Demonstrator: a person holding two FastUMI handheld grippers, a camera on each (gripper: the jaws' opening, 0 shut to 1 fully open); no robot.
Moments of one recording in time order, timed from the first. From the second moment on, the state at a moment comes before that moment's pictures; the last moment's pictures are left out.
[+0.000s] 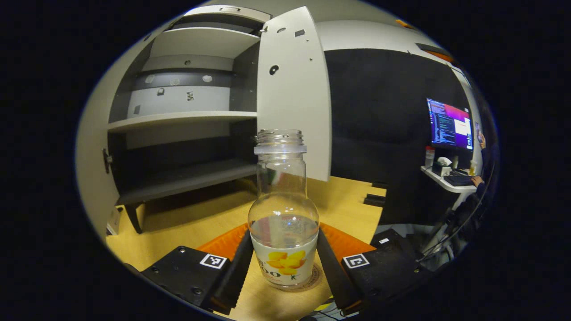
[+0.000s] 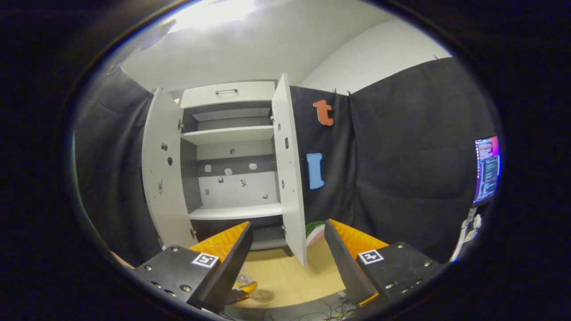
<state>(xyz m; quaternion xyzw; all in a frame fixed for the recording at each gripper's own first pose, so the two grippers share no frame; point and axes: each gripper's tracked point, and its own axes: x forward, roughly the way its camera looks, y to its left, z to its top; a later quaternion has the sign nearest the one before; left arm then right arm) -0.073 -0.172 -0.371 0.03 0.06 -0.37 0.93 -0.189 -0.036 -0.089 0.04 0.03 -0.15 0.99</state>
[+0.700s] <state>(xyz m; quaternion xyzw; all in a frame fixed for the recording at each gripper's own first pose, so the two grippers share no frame) -0.064 -0.191 -0.411 0.05 0.06 -0.45 0.89 -0.109 -0.094 -0.127 0.01 0.07 -0.15 0.99</state>
